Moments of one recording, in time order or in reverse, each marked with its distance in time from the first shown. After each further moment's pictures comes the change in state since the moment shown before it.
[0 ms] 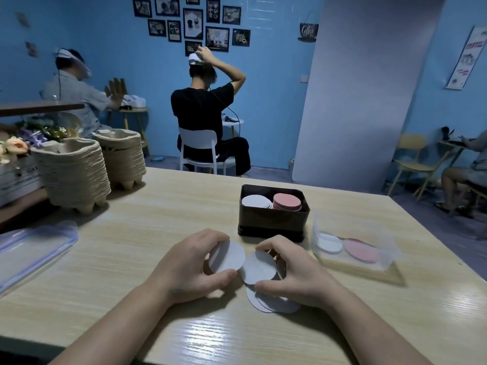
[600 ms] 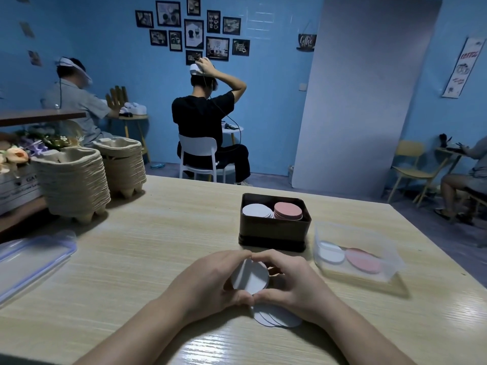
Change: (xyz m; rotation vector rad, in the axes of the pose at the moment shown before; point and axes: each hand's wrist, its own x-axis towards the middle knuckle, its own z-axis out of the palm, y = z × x) left_hand 0.008 0.012 0.022 -0.026 -0.050 0.169; right_hand 0.003 0.005 0.011 0.132 0.074 -0.095
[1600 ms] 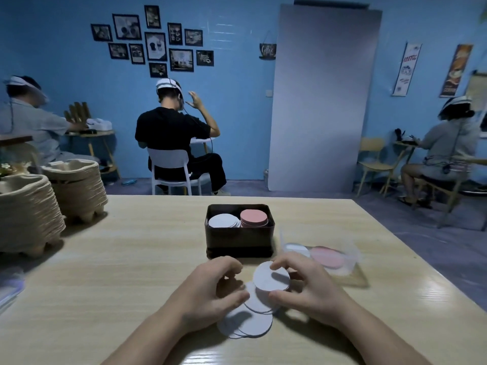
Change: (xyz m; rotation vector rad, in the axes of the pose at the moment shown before) left_hand 0.039 0.028 0.028 -0.312 0.004 -0.055; right_hand -0.048 0.041 -0.056 -0.042 0.185 0.106
